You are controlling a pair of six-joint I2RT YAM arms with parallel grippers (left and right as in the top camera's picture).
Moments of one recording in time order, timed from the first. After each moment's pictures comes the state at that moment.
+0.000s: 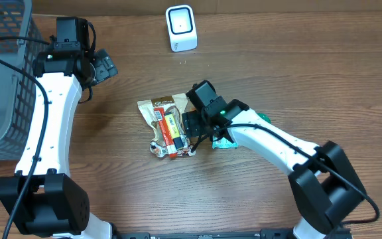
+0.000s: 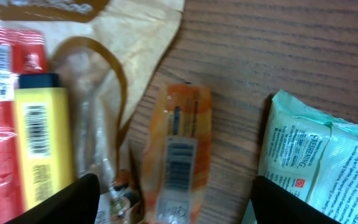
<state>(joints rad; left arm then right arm) 0.03 1.73 1.60 -0.97 -0.19 -0.49 0.67 1.84 1.23 -0.54 0.02 0.41</state>
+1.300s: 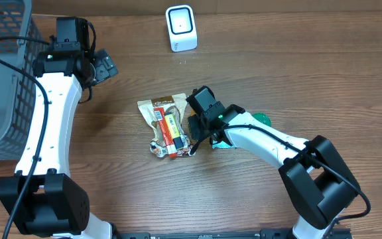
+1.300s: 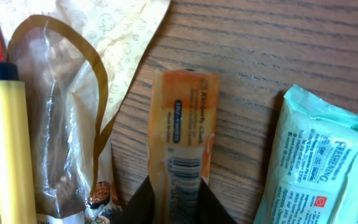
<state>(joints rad) 0.03 1.73 1.60 -0.97 -0.19 -0.49 0.68 1.87 1.17 -0.45 0.03 0.41</state>
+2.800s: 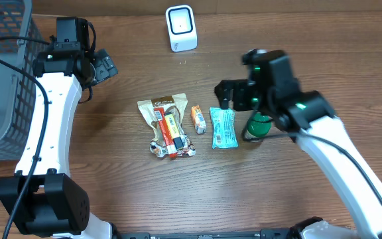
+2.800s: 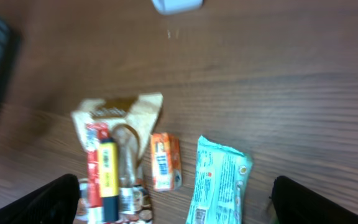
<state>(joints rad) 0.03 1.73 1.60 -0.97 -0.19 -0.49 0.39 1.41 1.27 -0.70 -0.15 0.36</state>
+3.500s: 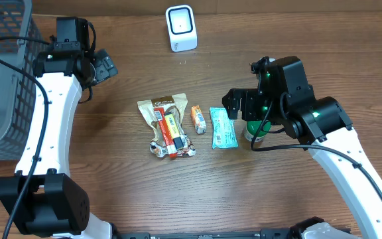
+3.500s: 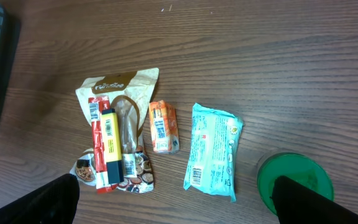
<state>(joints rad) 0.03 1.73 1.60 -0.97 -0.19 -0.49 0.37 1.35 1.28 -0.85 -0.17 0.36</state>
